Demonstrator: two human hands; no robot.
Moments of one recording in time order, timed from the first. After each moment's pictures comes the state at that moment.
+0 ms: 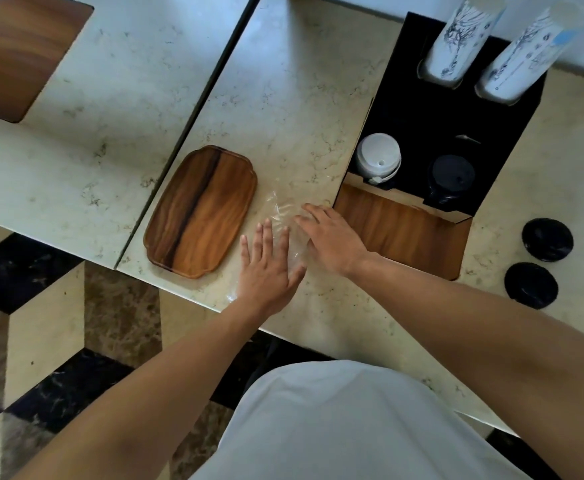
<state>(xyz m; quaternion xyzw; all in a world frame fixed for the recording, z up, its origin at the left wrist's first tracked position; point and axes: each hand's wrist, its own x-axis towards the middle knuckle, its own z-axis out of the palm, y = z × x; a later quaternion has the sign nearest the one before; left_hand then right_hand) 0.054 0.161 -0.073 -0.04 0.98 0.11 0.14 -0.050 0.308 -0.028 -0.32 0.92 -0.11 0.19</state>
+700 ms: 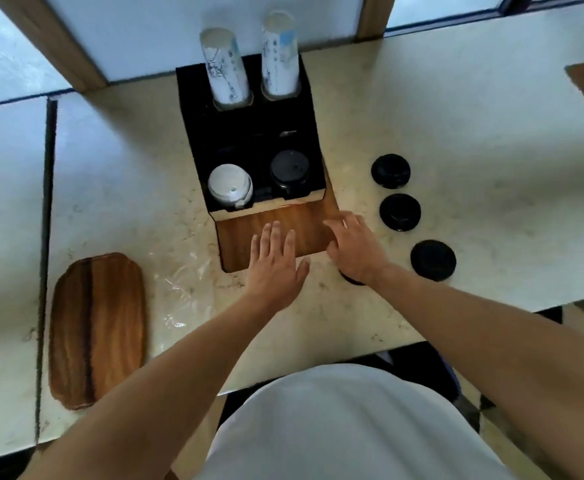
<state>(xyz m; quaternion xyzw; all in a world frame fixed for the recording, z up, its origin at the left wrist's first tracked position) -0.020 0.319 -0.041 0.26 0.95 0.07 0.13 0.006 0.510 -0.008 0.08 0.97 -0.19 0.12</state>
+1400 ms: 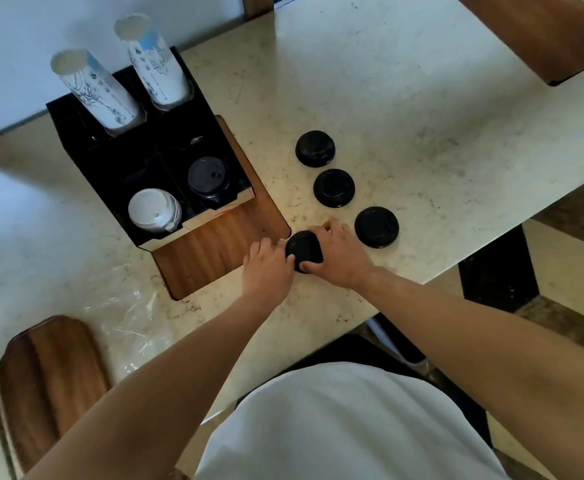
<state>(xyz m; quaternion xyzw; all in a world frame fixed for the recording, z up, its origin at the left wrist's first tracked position) -0.004 0.400 -0.057 0.32 0.93 0.07 0.17 0.072 0.558 -0.037 0.20 0.95 -0.20 0.15</state>
